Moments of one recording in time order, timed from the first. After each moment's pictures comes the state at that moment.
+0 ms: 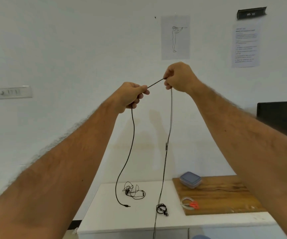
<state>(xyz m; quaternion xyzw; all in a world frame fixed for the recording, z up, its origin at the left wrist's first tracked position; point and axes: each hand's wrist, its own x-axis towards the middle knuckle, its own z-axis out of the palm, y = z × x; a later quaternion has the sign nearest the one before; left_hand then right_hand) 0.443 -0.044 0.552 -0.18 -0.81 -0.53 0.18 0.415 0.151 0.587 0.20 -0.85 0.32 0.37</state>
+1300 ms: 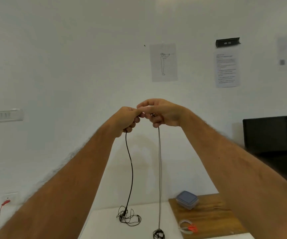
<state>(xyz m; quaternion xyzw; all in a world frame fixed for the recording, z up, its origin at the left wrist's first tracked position) 0.454 -0.034 0.557 -0.20 -0.81 -0.53 0.14 0.437 0.146 0.573 0.37 -0.77 0.52 0.01</state>
